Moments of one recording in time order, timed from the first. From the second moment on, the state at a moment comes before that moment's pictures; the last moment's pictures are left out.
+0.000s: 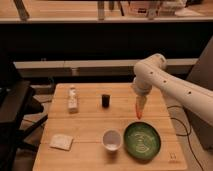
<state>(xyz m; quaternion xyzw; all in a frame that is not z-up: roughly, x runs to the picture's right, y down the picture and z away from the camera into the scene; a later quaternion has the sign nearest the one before) 0.177 0.037 0.771 -0.25 -0.04 -0.10 0.96</state>
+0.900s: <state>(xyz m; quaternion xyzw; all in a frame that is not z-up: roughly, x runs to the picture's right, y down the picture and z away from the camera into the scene) 0.151 0.035 0.800 -0.24 -0.06 -0.13 0.96</state>
